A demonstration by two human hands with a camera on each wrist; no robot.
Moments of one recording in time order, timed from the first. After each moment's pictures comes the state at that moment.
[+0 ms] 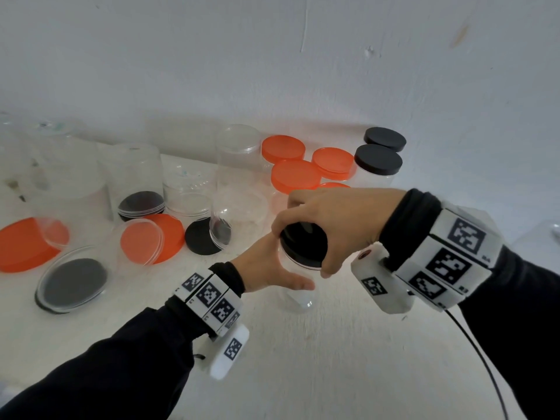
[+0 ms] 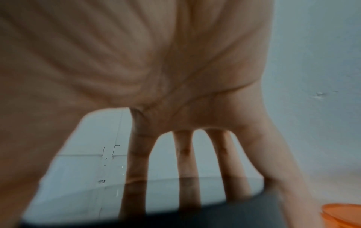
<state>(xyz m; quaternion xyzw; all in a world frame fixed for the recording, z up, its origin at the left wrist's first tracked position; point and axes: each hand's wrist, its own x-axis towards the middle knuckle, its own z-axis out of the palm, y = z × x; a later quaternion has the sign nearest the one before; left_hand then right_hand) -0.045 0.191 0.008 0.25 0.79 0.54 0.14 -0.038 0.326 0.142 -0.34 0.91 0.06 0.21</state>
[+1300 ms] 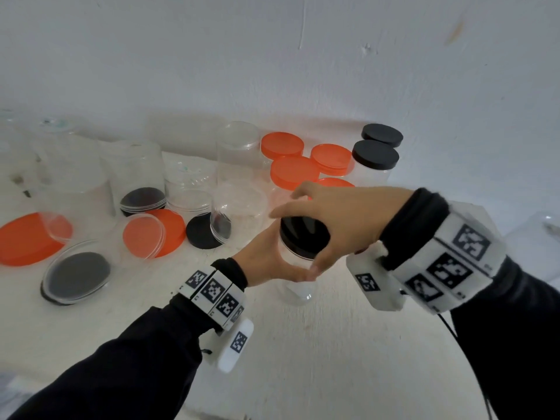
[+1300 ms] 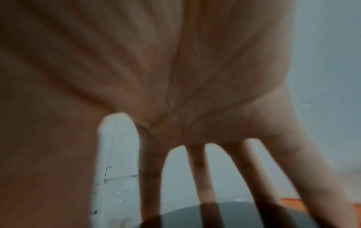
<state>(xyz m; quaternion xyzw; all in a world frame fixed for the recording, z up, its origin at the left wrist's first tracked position) -0.041 0.194 0.003 0.25 0.79 0.55 0.12 -0.023 0.332 0.141 -0.27 0.94 0.06 0.22</state>
